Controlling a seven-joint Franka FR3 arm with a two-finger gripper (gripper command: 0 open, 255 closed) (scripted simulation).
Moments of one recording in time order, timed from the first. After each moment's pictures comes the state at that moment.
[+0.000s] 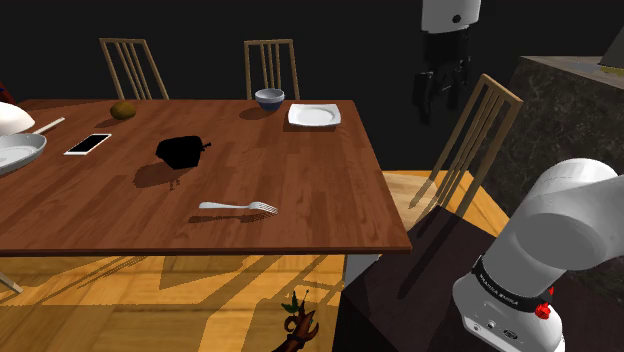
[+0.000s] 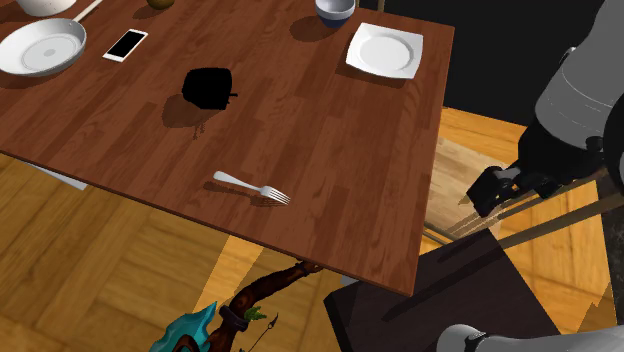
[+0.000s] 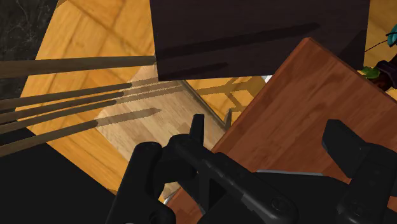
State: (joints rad) arm 0.02 -0.80 0.02 -2.40 -0.07 1.42 0.13
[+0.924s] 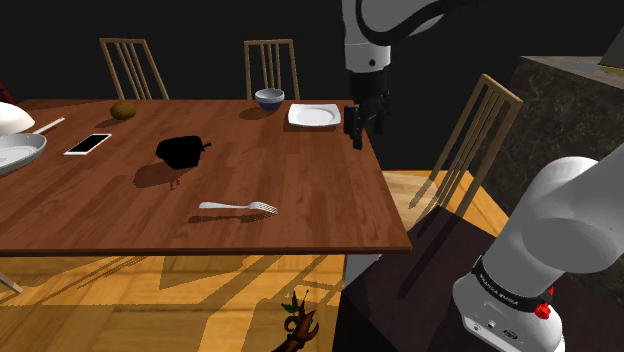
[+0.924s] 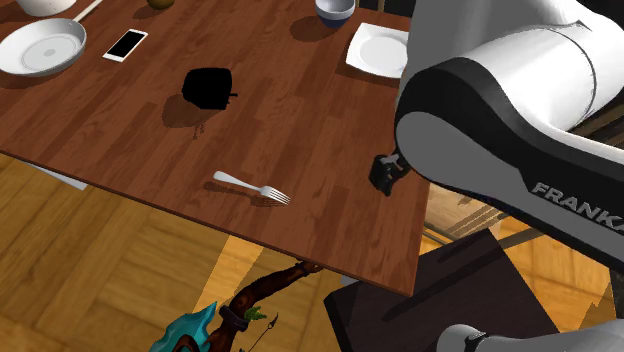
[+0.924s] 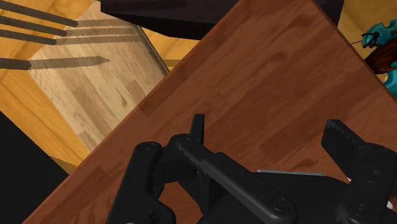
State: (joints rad) arm 0.12 -0.44 0.09 -2.34 0.01 1.73 0.10
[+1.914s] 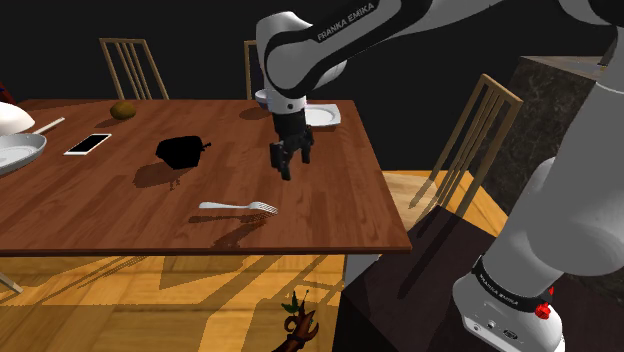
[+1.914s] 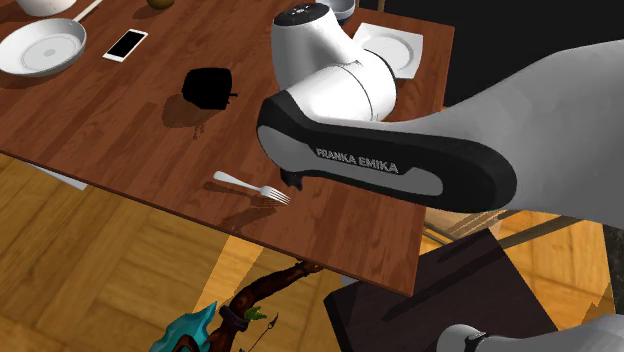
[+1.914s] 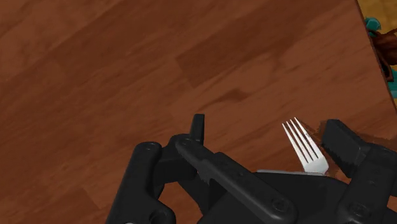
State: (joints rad) arm 0.22 0.06 0.18 -2.06 0.04 1.97 0.04
